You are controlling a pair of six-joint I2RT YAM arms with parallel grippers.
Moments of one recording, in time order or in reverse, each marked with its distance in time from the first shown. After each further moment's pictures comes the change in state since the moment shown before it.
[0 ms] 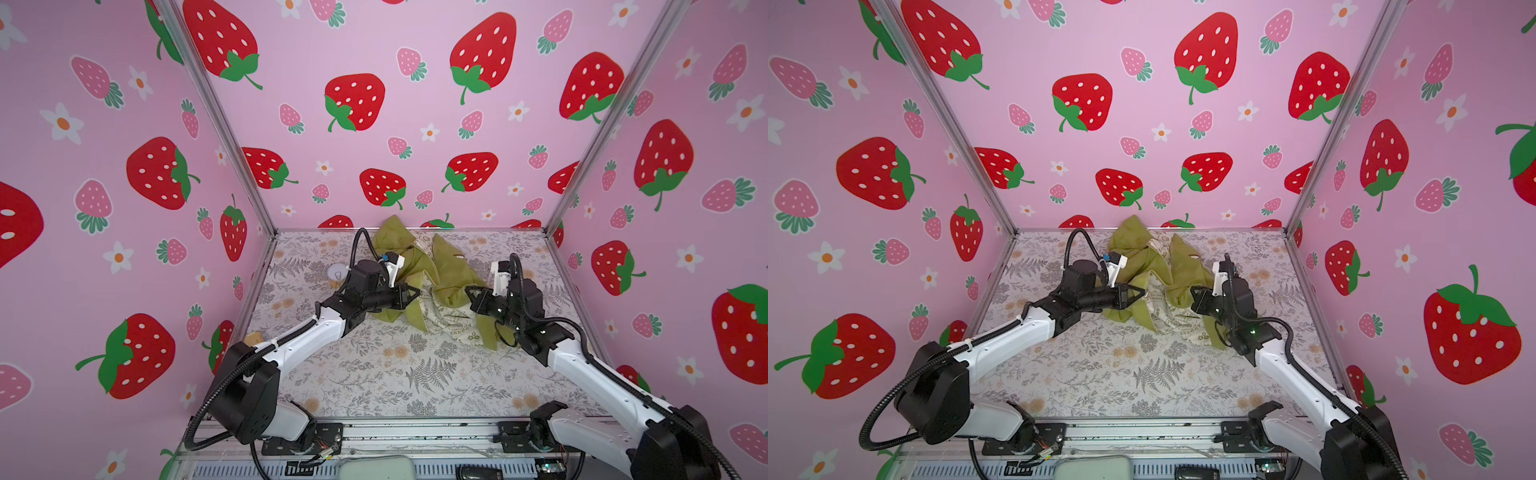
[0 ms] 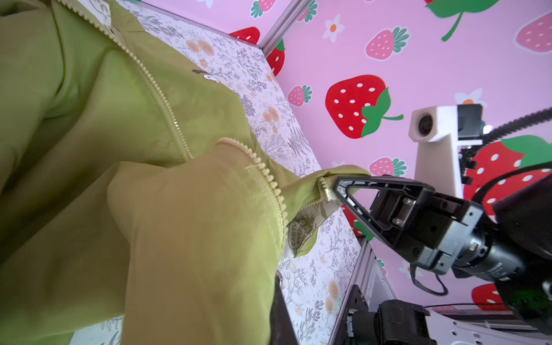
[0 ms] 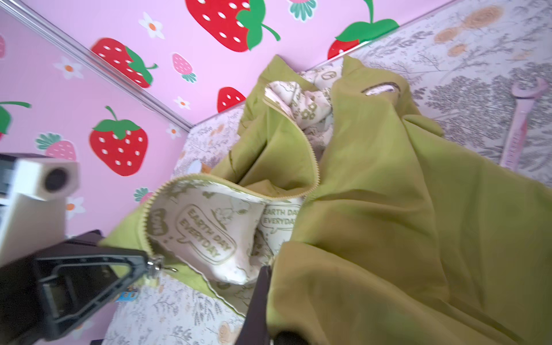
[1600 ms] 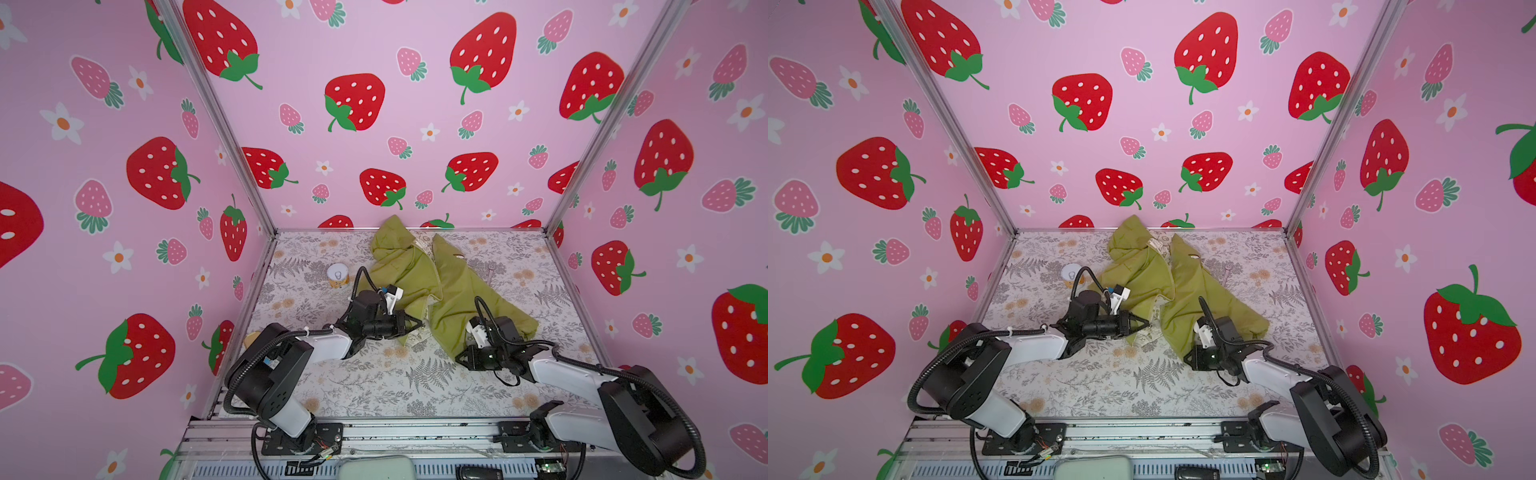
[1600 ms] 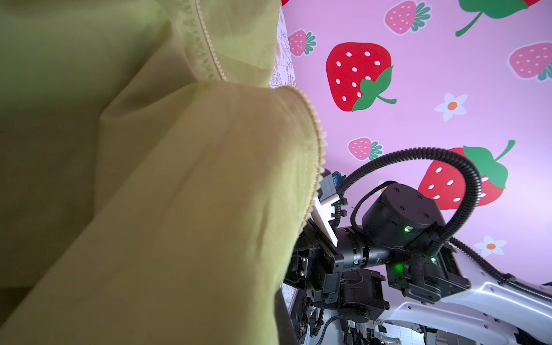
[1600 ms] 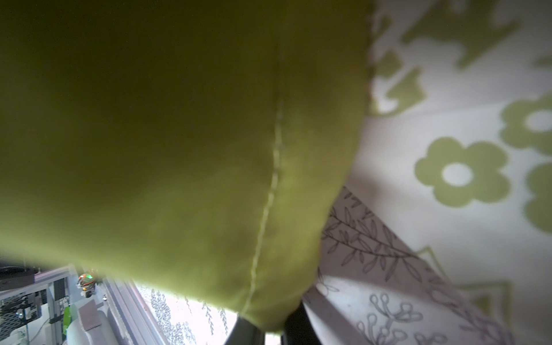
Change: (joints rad) left arm -0.012 0.151 -0.300 0.436 0.180 -0.319; right arm 0.041 0.185 -0.310 -0.123 -0.308 -0.167
